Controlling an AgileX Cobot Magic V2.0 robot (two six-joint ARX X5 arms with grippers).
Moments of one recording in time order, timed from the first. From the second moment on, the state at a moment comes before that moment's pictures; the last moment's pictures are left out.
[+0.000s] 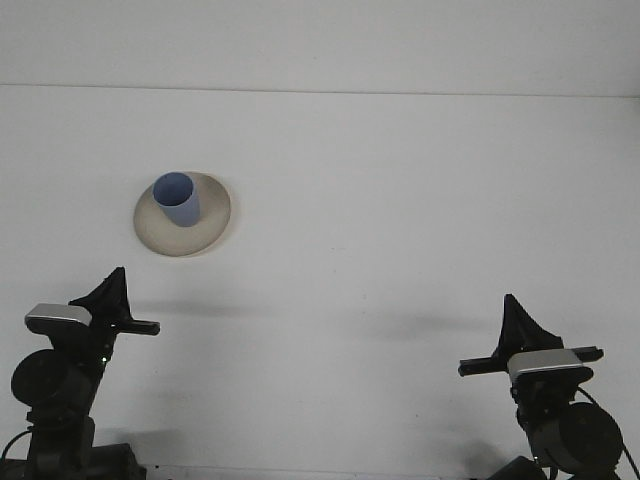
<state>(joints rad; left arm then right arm) 0.14 0.39 0.40 0.10 0.20 -0.04 0.54 0.27 0.53 -0.25 0.40 -0.03</state>
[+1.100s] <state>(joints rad) -0.04 0.21 0.21 0.15 -0.02 -0.04 0.54 0.27 0.53 -0.24 0.39 -0.03</state>
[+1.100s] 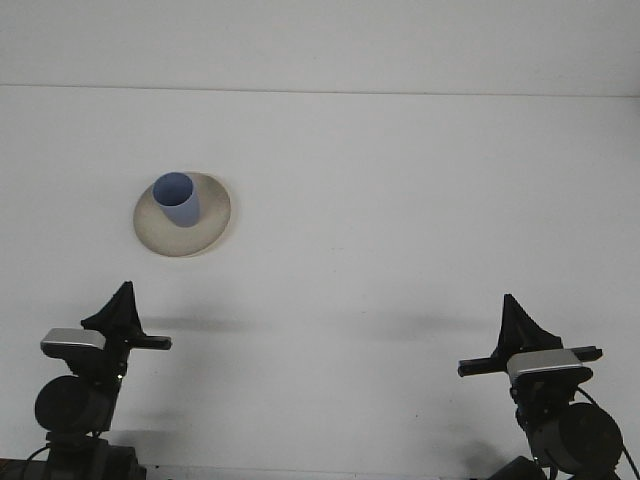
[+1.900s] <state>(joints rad) -0.06 0.01 0.03 0.15 -0.03 -0.04 0.54 0.27 0.53 -0.24 0.39 -0.03</state>
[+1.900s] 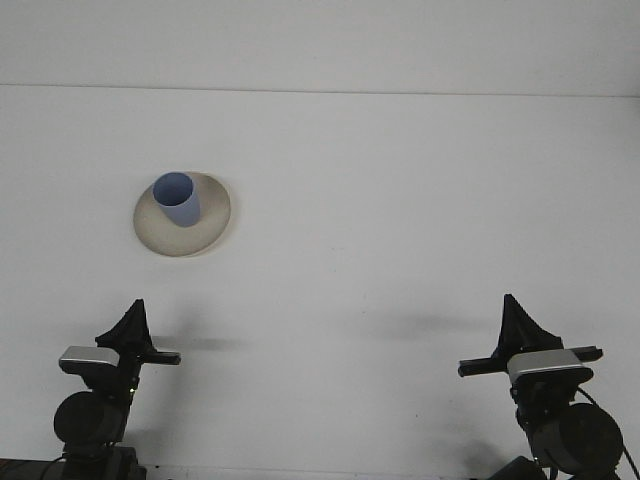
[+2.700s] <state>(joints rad) -0.06 0.01 0.03 0.15 -0.03 -0.04 0.43 0.27 0.51 -0.21 0.36 -0.07</state>
